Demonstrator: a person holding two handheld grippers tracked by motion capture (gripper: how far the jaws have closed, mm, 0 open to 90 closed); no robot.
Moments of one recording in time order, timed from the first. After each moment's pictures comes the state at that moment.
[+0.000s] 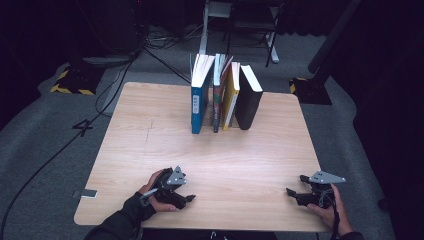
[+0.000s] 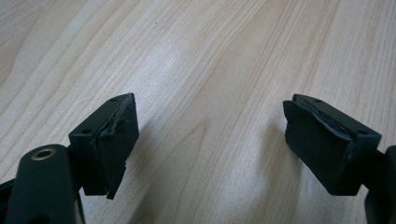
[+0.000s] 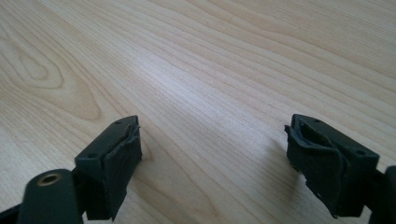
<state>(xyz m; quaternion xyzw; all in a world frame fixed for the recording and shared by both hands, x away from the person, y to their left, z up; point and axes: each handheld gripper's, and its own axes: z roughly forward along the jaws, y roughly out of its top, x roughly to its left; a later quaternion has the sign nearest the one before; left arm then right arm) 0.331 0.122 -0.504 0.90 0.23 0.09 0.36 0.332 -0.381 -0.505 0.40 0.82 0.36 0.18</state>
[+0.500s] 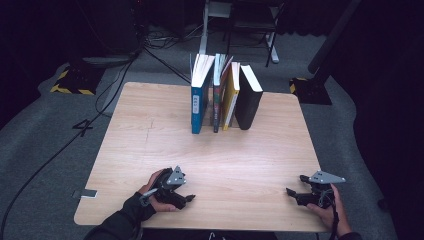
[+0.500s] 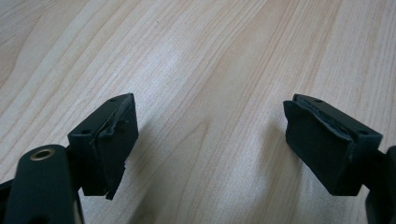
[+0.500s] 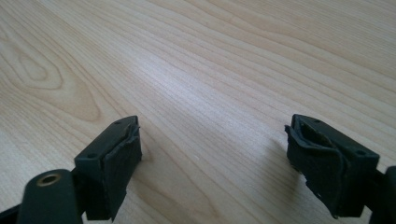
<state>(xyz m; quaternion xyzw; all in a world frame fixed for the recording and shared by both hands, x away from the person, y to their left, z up) 0.331 0.123 -0.505 0.90 0.23 0.09 0.36 0.332 -0.380 -0.505 0.40 0.82 0.36 0.18</state>
